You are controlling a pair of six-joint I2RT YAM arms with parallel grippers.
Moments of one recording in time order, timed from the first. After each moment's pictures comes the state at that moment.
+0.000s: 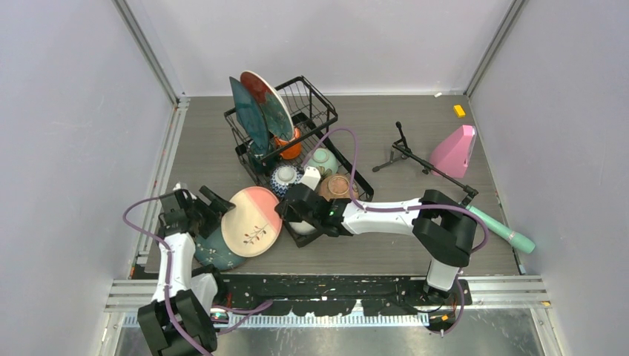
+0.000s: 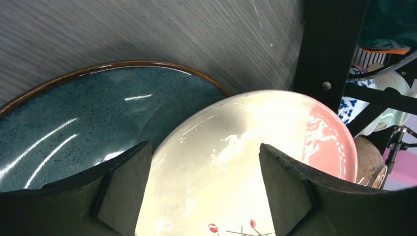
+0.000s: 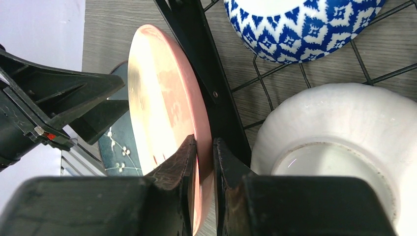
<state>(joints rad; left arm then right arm) 0.37 0.87 0.40 -0.39 0.39 -0.59 1.12 1.75 1.07 0.08 0.34 1.02</state>
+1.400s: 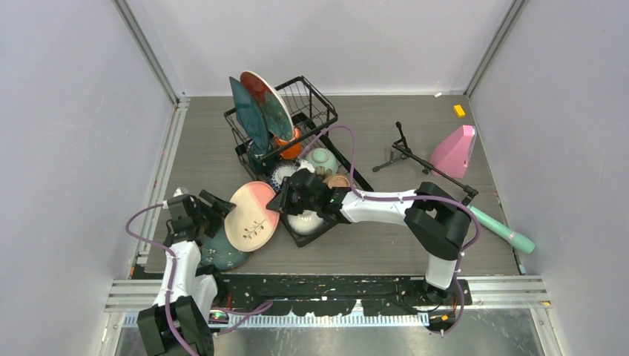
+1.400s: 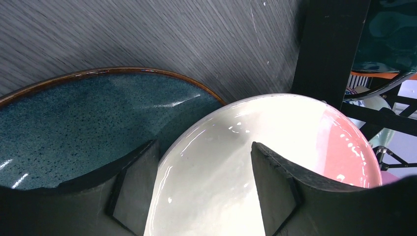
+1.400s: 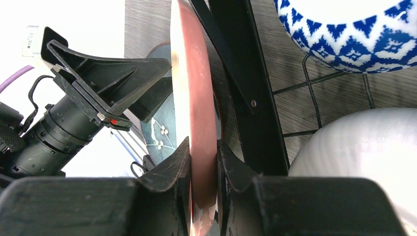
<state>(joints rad) 0.30 0.82 0.28 -0.22 0.31 -0.76 1.04 1.81 1.12 0.16 0.00 1.06</state>
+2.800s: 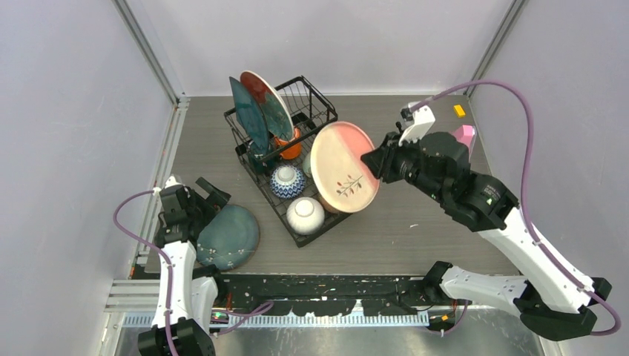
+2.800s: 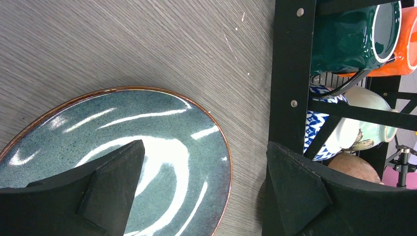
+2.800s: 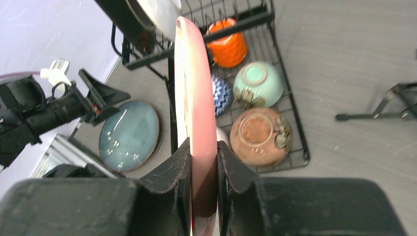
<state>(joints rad) 0.28 0.72 0.46 -0.44 0.21 -0.63 0.81 0.95 1.32 -0.68 0.18 0.47</state>
